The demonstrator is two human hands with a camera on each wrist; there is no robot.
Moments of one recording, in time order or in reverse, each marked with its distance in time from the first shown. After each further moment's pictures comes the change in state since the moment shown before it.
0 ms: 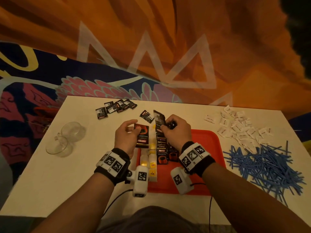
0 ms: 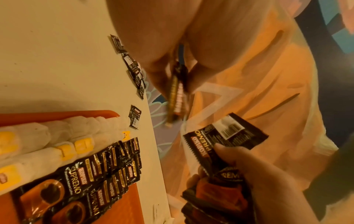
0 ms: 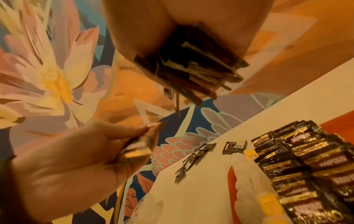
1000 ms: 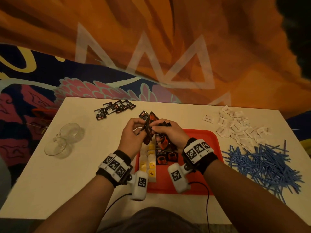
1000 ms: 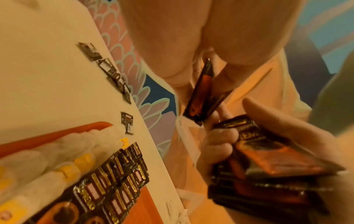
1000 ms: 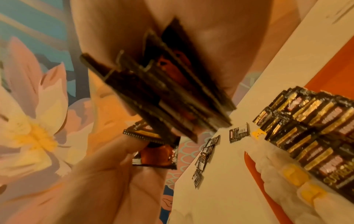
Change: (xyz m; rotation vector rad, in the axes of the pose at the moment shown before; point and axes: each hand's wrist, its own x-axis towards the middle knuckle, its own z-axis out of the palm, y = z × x) left_hand -0.013 0.000 0.008 0.066 -0.237 0.258; right_hand -0.002 -0.015 -0.004 0.487 -0.481 0.232
